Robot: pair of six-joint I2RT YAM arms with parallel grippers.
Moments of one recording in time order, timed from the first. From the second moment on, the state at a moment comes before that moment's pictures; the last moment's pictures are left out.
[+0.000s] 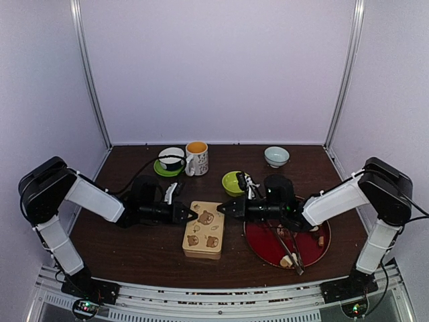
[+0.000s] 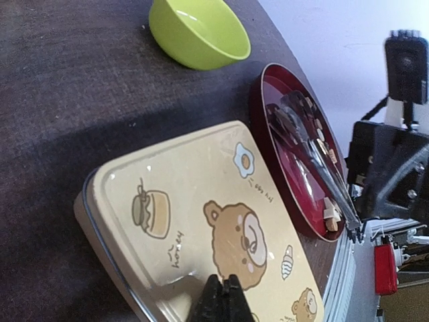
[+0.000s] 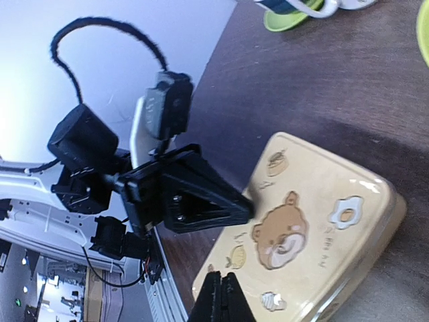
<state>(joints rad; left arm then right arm) -0.67 1.73 0.62 0.57 0.57 -0.60 0.84 1.76 0.73 0.74 -0.41 0.94</state>
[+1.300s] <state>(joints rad) -0.90 1.45 0.36 0.55 0.45 -0.65 1.02 1.66 0.57 0.66 -0.36 0.93</state>
